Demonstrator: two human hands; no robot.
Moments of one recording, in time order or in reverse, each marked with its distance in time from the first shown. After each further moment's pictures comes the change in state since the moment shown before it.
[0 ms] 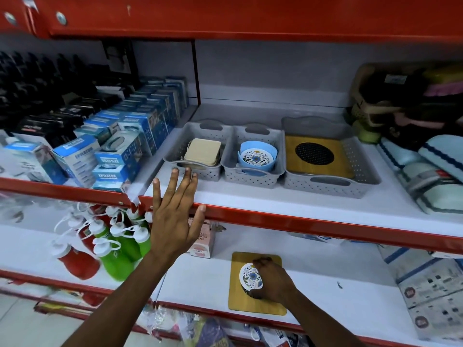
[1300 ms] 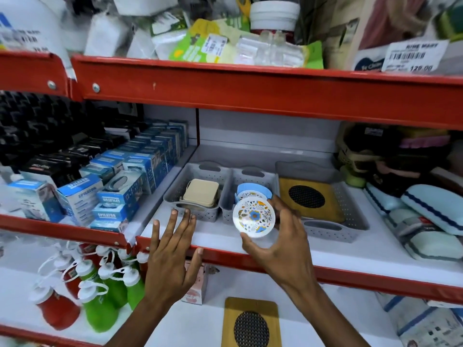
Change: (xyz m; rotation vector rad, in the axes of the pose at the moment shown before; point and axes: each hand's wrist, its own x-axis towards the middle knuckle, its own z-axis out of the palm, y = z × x) left_hand -0.002 -0.001 -0.002 -0.108 0.011 0.021; right_hand -0.071 -0.090 -0.228 0.457 1.013 -0.082
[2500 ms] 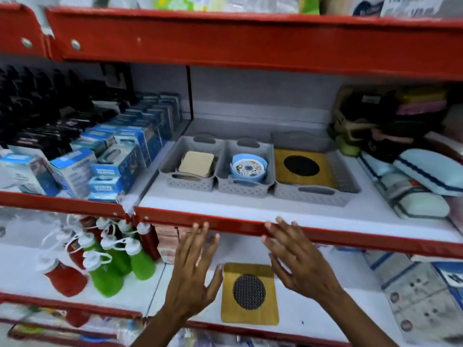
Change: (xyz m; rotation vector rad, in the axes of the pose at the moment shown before) left_hand -0.080 0.038 0.040 -0.170 0.076 0.168; right_hand -0.075 0.092 -0.016 -0.265 -0.123 -0.775
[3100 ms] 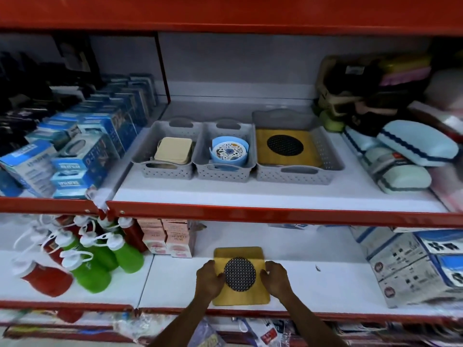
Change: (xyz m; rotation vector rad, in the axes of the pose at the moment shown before) left_hand -0.045 0.003 0.126 -0.262 -0.749 -0.890; right_hand -0.129 -0.013 0.145 0.361 -0.635 1.365
